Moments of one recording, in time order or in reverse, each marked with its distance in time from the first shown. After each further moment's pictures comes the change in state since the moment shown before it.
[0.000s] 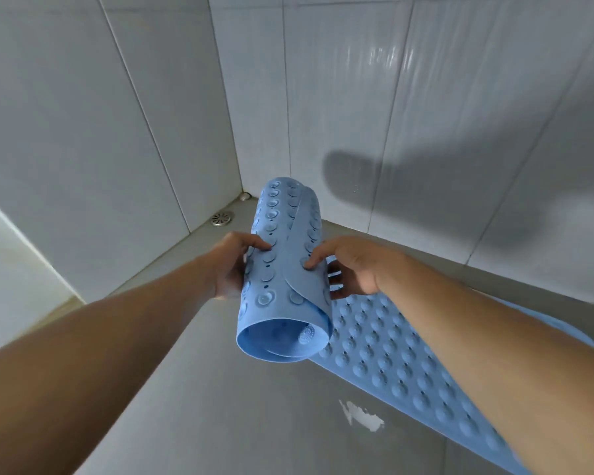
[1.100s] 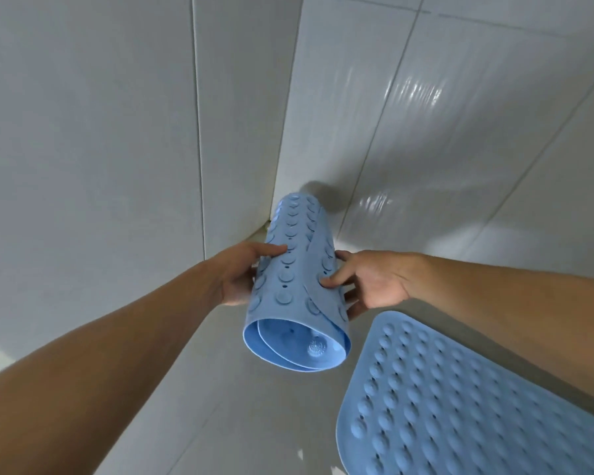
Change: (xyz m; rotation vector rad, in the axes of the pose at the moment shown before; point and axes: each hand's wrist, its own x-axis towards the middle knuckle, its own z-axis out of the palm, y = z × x) left_hand 0.158 0.119 -0.203 -0.145 -0.180 0.016; right_hand 0.223 -0.133 0.083 -0.179 -0.070 0.090
